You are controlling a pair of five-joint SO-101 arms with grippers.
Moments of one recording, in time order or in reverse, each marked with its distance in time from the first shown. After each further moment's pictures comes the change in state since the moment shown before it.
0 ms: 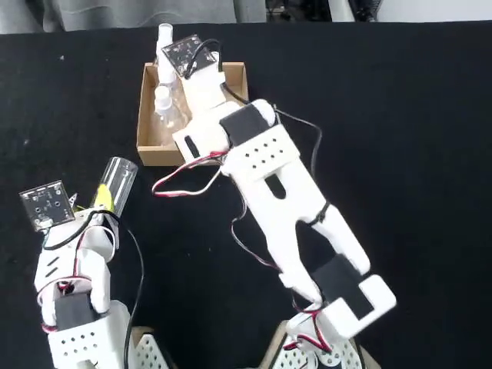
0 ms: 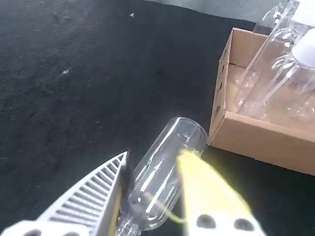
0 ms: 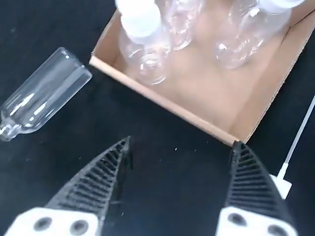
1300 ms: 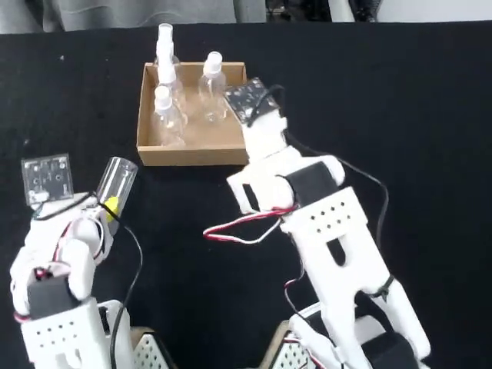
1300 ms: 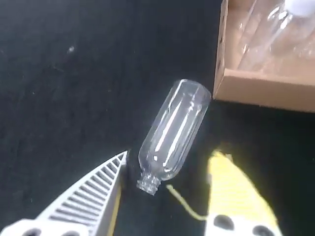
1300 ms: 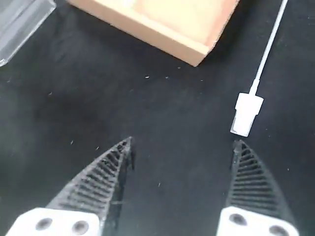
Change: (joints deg) left arm -0.9 23.4 -25.1 17.5 -12.2; right arm 8.8 -32.1 35.5 -1.2 4.0
